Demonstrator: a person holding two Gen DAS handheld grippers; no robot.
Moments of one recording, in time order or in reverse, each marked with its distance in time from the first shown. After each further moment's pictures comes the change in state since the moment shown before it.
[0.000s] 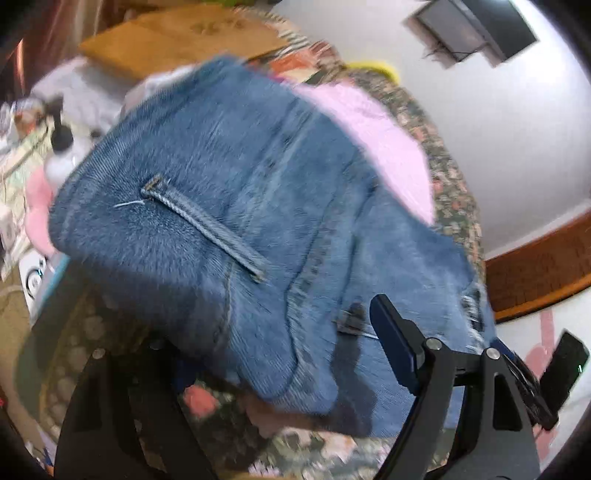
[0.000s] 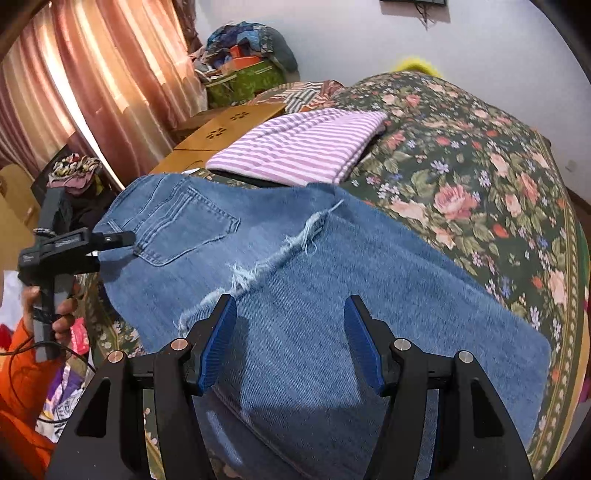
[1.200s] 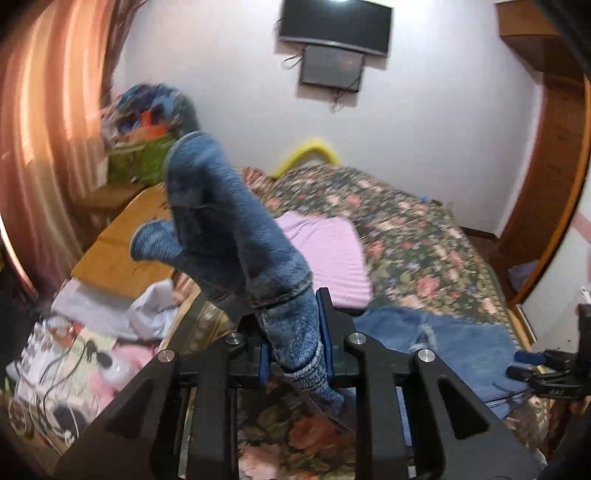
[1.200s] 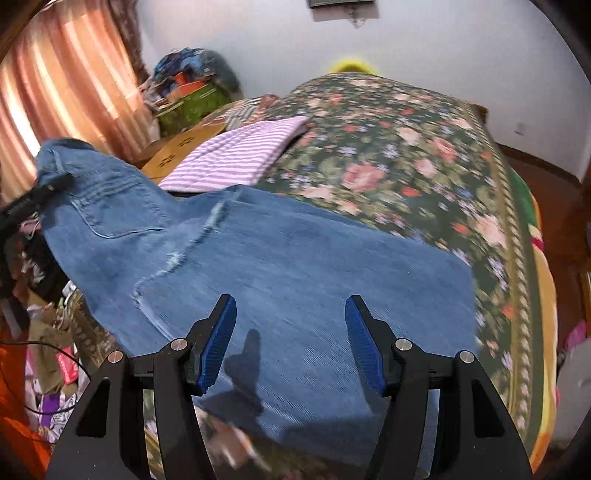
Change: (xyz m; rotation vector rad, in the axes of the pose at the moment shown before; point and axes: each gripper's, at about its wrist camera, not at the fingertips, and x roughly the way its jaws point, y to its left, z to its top) left arm -0.109 -0.176 -0.005 0.580 -0.441 0.111; right arm -0.059 -0.056 -0.040 0.167 -0.060 -0.136
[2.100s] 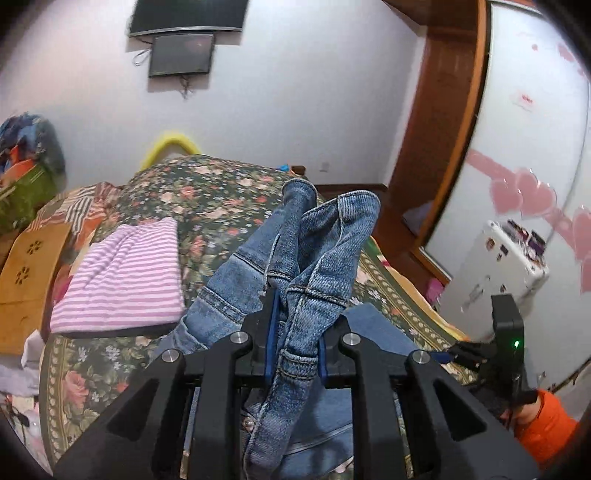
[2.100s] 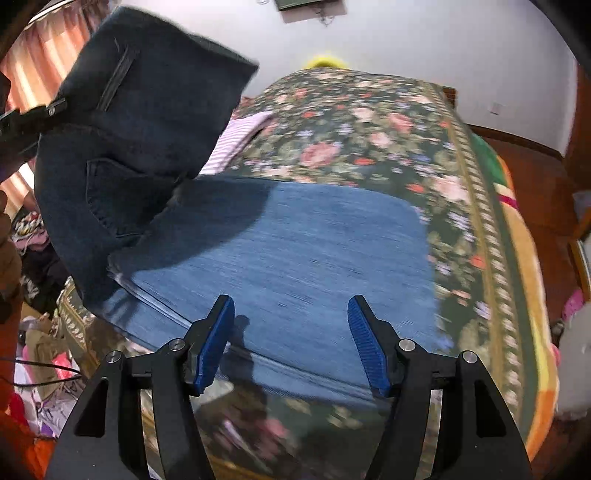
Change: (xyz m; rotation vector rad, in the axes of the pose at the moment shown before) left arm 0.026 -0.186 0.010 0.259 0.106 -0.422; right arm -0.023 -0.041 -0.042 0.075 -0.017 -0.045
